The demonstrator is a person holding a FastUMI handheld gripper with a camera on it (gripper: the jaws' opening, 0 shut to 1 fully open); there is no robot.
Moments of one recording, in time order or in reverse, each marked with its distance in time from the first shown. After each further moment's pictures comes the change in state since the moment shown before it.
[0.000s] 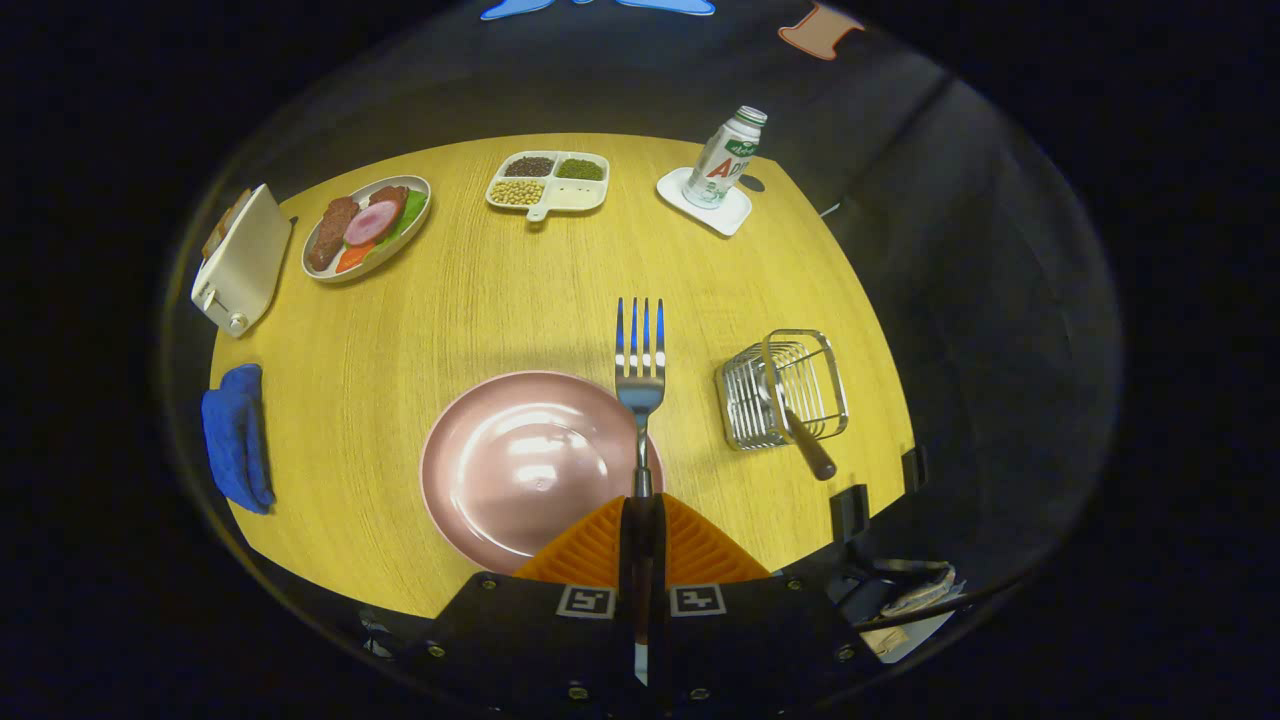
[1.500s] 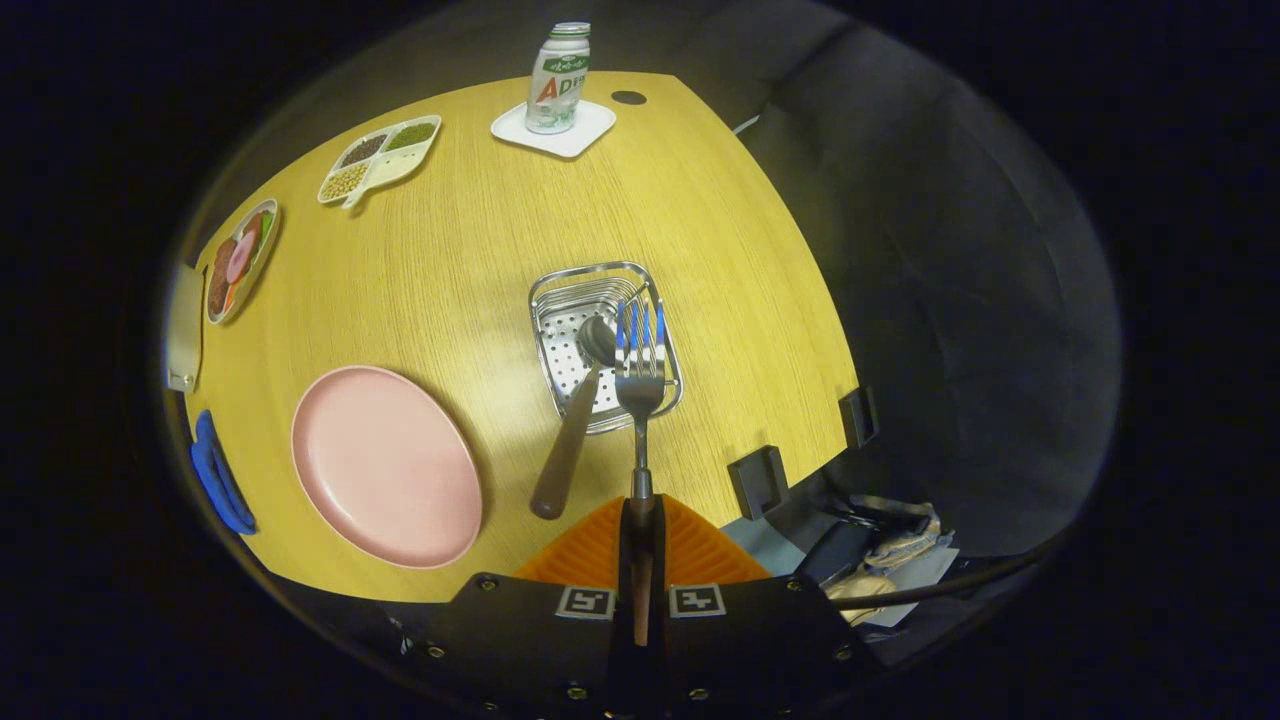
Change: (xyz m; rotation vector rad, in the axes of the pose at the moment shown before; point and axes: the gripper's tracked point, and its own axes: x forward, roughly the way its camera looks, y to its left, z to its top) arm 0.051 -0.120 -0.029 0.126 0.314 -0.028
